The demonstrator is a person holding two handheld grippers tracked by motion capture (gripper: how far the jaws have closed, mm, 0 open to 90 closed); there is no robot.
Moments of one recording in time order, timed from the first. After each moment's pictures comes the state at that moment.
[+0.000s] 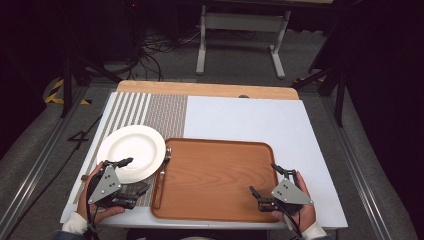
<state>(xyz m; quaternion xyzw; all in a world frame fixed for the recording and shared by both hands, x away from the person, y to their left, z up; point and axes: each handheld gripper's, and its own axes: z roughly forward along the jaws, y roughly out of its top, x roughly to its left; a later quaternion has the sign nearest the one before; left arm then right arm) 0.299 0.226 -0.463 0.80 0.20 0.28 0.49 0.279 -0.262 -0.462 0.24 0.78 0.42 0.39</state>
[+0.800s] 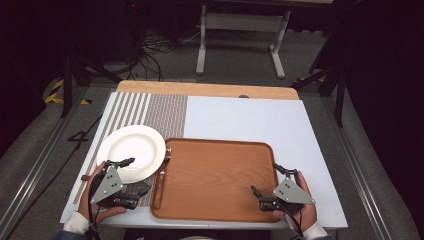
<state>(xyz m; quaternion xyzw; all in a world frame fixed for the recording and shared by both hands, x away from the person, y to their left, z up) 0.301 0.222 -0.463 0.80 0.19 0.28 0.49 0.279 -0.266 -0.462 0.24 0.78 0.43 0.39</state>
